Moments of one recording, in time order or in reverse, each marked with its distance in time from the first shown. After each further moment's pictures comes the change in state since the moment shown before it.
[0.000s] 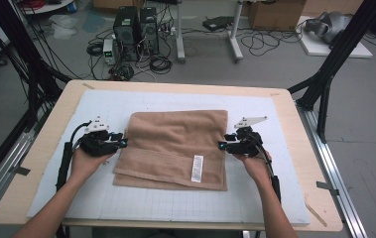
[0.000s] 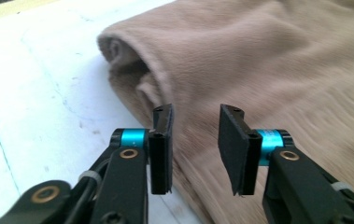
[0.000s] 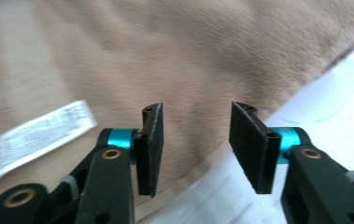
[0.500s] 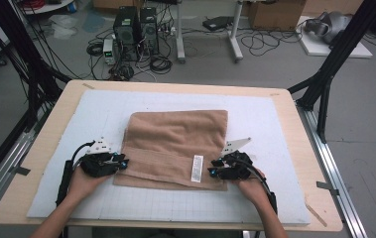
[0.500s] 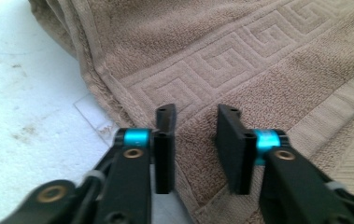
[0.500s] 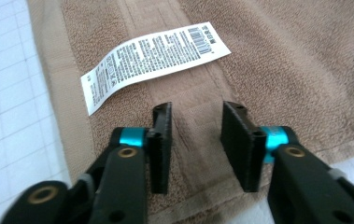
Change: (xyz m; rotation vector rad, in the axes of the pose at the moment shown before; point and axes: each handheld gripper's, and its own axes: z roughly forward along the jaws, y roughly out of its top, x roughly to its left) left arm -0.023 -0.041 0.003 0.064 -0.077 0.046; right arm 0.053 -0.032 0.014 0.113 0.161 -0.160
